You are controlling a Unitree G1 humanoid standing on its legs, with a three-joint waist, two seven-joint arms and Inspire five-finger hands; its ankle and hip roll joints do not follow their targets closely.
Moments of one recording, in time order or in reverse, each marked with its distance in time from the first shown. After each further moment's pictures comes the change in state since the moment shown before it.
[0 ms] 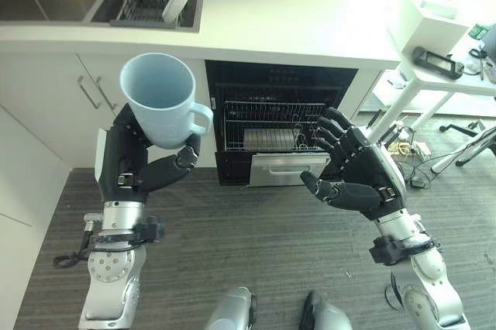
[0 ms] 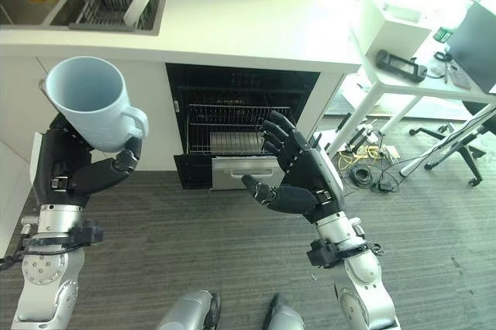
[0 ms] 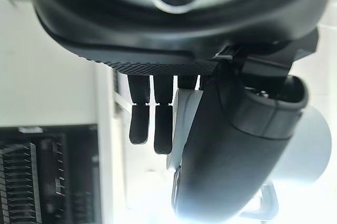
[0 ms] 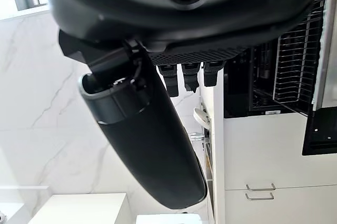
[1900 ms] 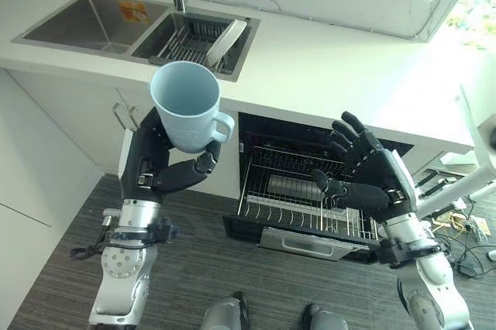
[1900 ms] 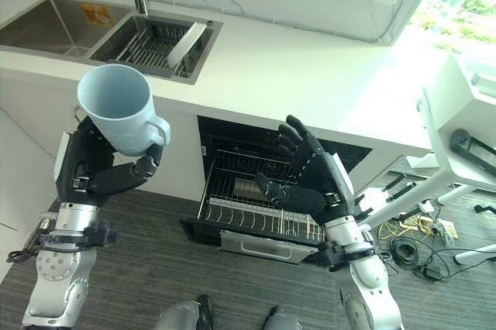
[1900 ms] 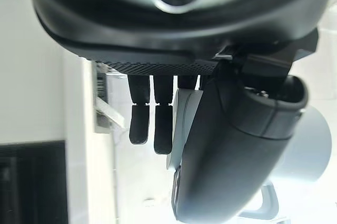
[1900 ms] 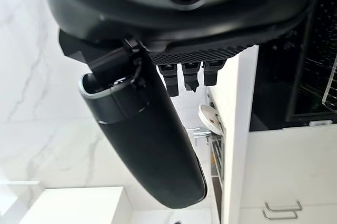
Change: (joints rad) left arm -0.066 0.050 -0.083 -0.010 0.001 0.002 -0.067; right arm 0.018 0.014 -0.036 -0.012 -0.016 0.028 -0.041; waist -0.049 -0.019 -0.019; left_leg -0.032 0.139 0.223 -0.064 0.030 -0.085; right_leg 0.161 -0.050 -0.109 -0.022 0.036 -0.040
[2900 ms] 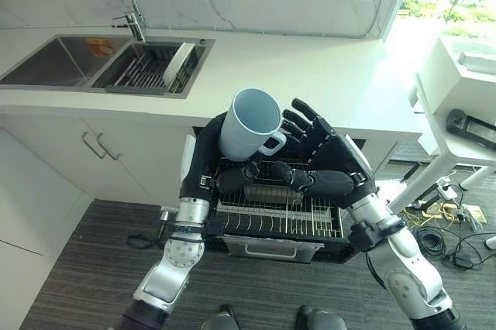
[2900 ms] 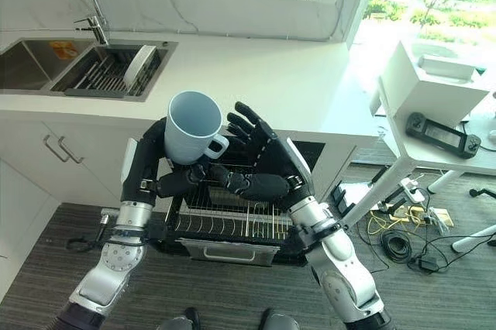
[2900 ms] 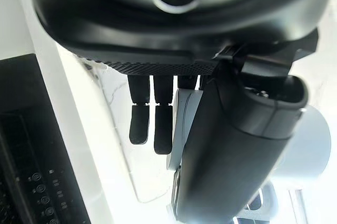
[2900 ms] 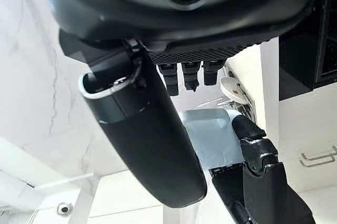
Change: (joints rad) left arm -0.133 -0.049 -0.378 0.141 0.332 -0.004 0.415; right arm -0.202 -0.037 0.221 0.008 0.195 0.086 -0.034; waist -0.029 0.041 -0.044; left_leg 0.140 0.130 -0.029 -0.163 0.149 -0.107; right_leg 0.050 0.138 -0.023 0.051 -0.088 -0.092
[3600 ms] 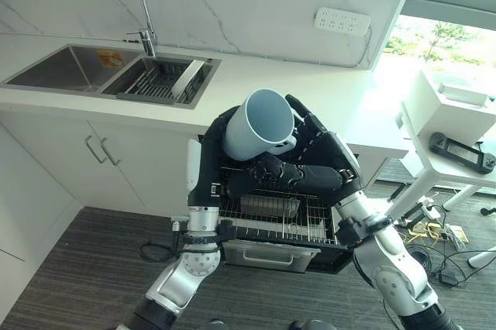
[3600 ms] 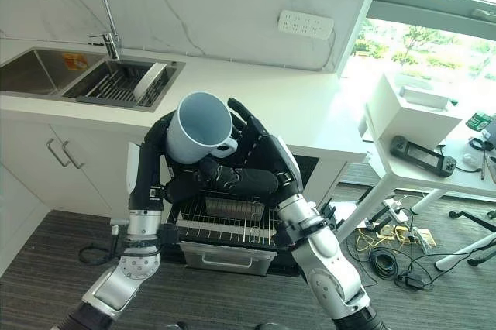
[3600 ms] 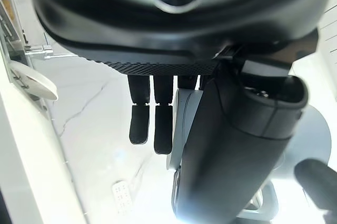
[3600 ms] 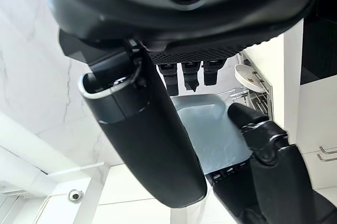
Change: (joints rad) left arm -0.010 -0.009 -0.092 0.060 0.187 -0.074 0.214; right arm -0.055 0.036 0.077 0.024 0.017 -0.016 -0.089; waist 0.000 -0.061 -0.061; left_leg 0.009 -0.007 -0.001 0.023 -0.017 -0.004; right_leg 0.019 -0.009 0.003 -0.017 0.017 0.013
